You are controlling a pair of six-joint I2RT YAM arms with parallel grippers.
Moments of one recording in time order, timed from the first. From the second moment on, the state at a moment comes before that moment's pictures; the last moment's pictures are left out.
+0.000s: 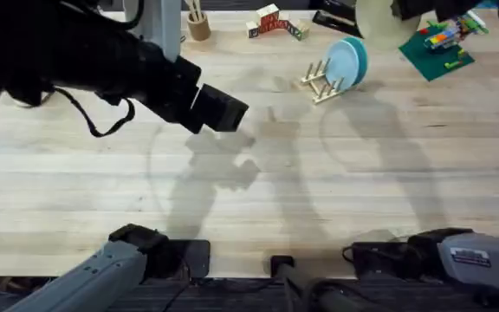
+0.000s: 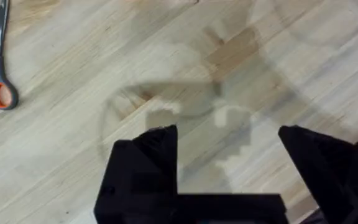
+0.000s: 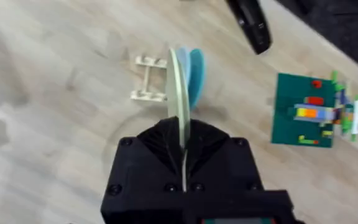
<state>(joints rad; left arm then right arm) -0.29 1.09 1.26 -1.17 0.23 0.25 0.18 1.44 1.68 -1.15 -0.04 -0.40</state>
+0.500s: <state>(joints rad) -0.29 1.09 1.26 -1.17 0.23 0.25 0.07 1.45 1.69 -1.08 -0.03 -0.46</state>
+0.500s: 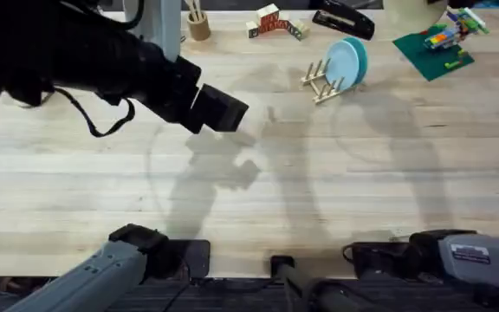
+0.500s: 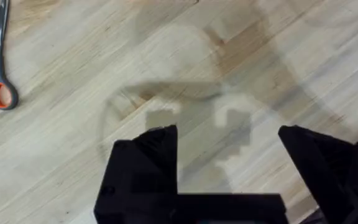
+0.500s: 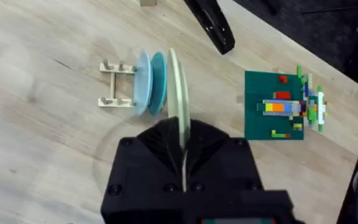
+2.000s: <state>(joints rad) -0.29 1.09 1.26 -1.17 0.23 0.25 0.14 1.74 1.69 -1.04 -0.14 -0.44</state>
